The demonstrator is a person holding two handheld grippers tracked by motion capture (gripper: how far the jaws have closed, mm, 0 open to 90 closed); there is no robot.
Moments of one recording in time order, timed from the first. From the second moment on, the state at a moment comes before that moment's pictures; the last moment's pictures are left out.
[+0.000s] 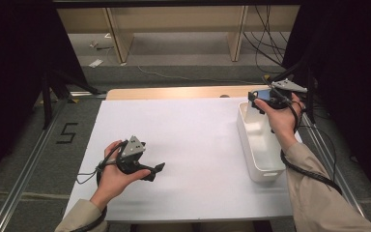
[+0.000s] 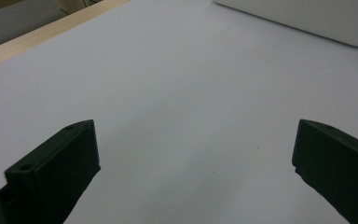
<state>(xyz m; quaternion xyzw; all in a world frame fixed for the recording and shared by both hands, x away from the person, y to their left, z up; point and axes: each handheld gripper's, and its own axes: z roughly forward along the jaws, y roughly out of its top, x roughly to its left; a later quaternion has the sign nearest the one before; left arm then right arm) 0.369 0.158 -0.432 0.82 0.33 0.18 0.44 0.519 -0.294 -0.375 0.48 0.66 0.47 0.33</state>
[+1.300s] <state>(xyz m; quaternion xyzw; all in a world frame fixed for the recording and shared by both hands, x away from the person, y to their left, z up) 0.369 0.158 -0.432 0.82 0.33 0.18 0.44 0.526 -0.292 -0.377 0.48 0.67 0.46 0.33</state>
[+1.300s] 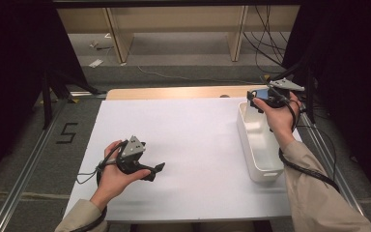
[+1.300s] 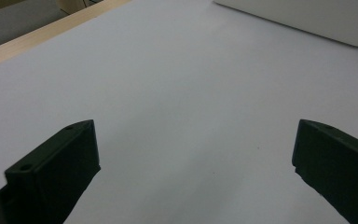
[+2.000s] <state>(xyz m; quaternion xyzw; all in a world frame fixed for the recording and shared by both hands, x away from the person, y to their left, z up) 0.369 0.158 -0.432 0.82 0.33 0.18 0.44 0.529 -0.291 -0.379 0.49 0.67 0.46 0.33</state>
